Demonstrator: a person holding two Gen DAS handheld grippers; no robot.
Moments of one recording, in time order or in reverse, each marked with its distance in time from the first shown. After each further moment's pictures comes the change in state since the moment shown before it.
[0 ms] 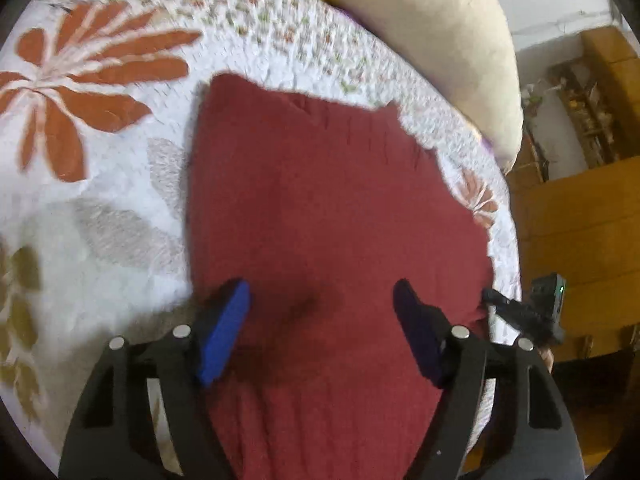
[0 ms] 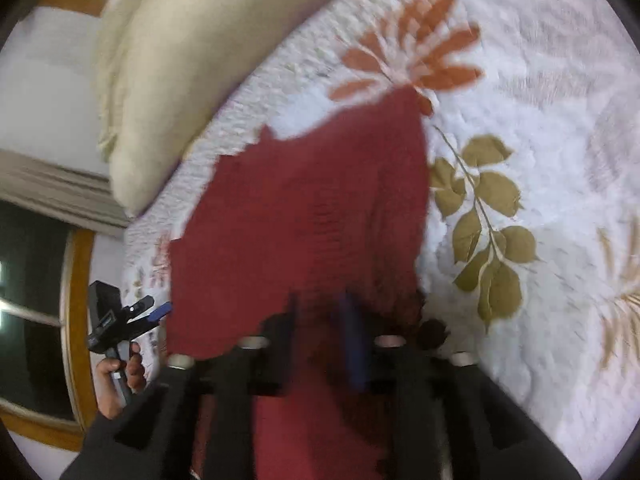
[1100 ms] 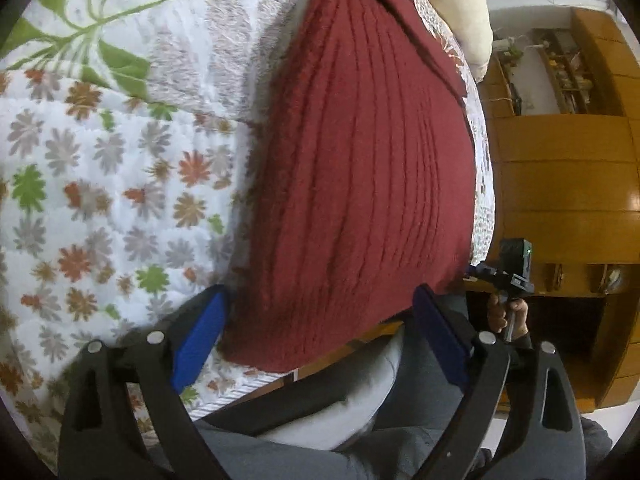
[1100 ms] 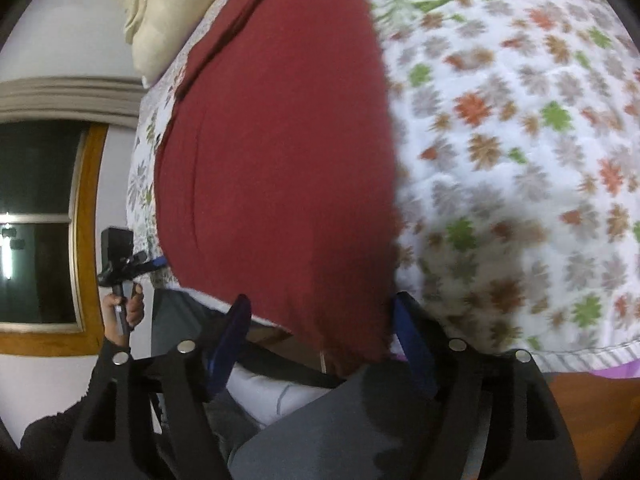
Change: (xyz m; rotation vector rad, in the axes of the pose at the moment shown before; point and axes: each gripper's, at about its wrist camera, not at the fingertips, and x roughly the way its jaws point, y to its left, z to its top) left arm -0.097 0.086 -0.313 -0.025 0.282 -0.073; right arm -0.093 -0.045 -0.299 -0.014 0.335 0.014
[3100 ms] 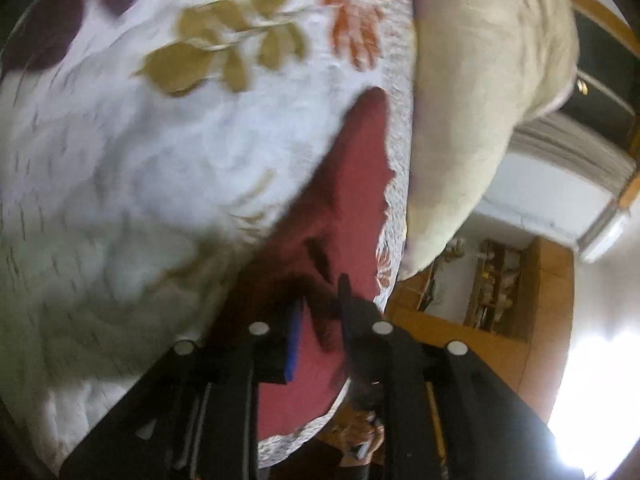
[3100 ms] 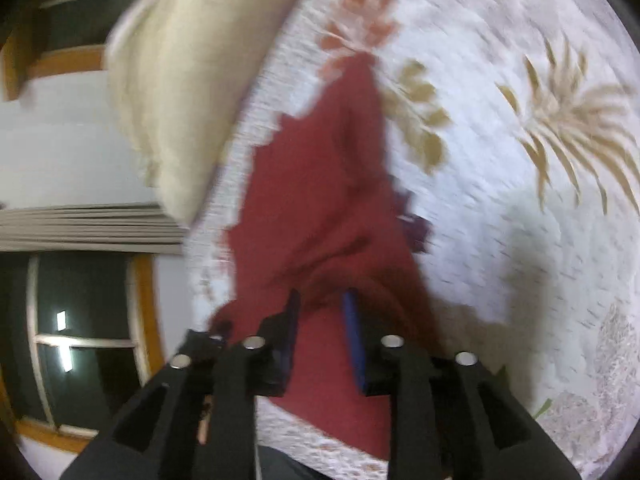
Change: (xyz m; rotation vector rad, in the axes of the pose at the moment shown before) left arm -0.020 0.013 0.215 -0.546 -0.386 -0.432; right arm -0.055 0.009 0.250 0.192 -0.286 0.266
